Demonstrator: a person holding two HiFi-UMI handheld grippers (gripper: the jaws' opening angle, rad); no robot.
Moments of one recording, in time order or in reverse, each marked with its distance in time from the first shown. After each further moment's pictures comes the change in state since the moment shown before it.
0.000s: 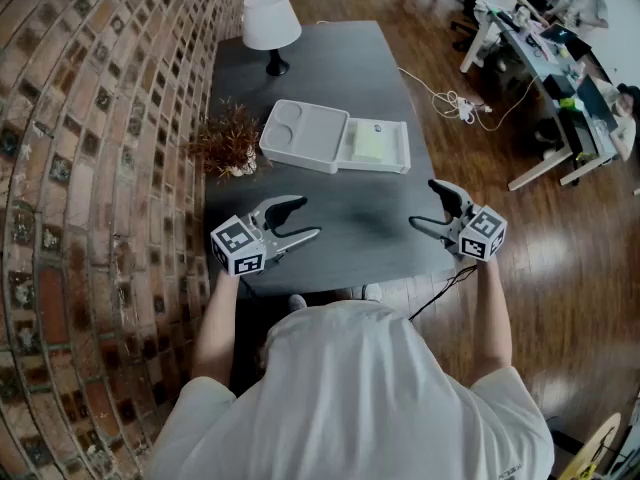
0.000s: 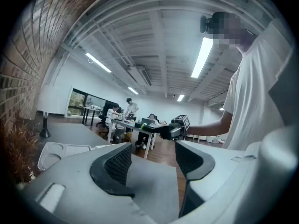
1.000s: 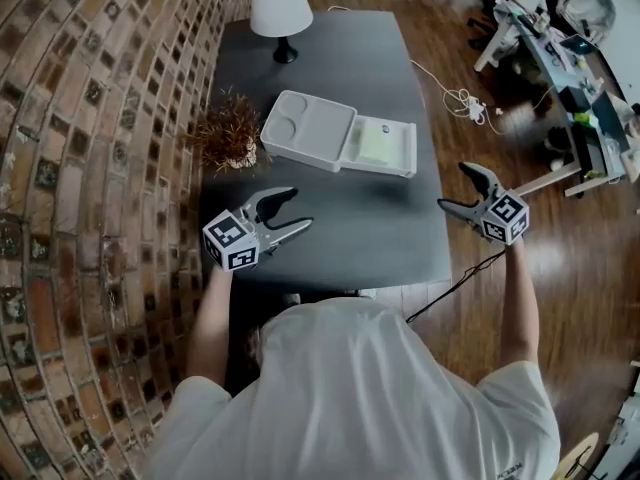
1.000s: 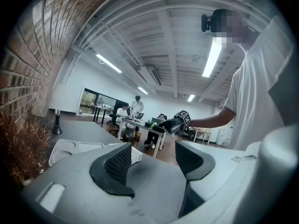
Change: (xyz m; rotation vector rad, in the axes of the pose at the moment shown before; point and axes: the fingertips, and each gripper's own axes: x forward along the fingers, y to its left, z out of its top) left arm 0.001 0.047 -0.001 -0.058 0.000 0.124; right arm -0.017 -0.108 -0.003 -0.185 0.232 -0.050
